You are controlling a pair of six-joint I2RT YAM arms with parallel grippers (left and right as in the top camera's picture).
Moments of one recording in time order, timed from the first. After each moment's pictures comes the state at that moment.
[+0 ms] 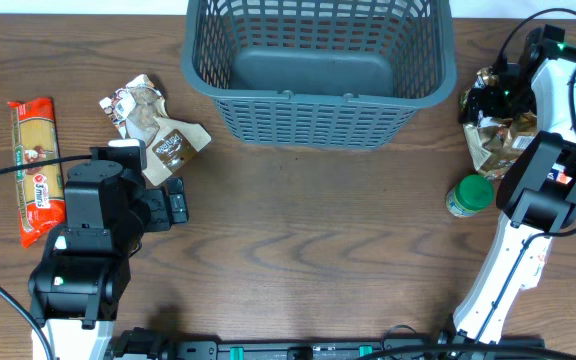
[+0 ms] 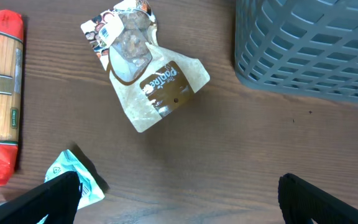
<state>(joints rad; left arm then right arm) -0.07 0.86 0.90 -0.82 -0.01 -0.14 -0.33 2.50 2.20 -1.18 -0.04 -0.22</state>
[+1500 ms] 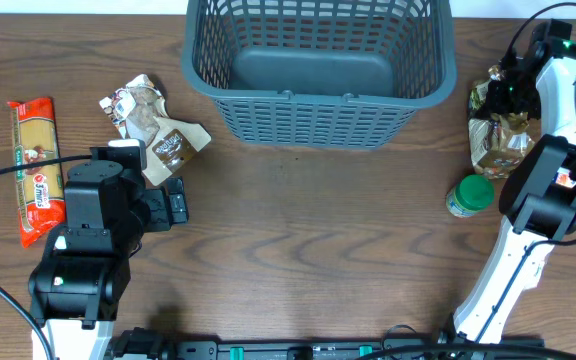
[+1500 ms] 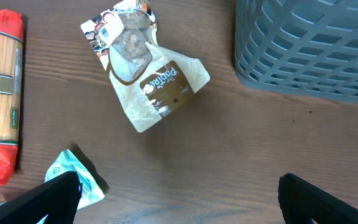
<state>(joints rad) -0.07 0.86 0.90 -0.82 -0.01 -0.14 -0.33 2.39 2.14 -1.14 0.00 -0.14</state>
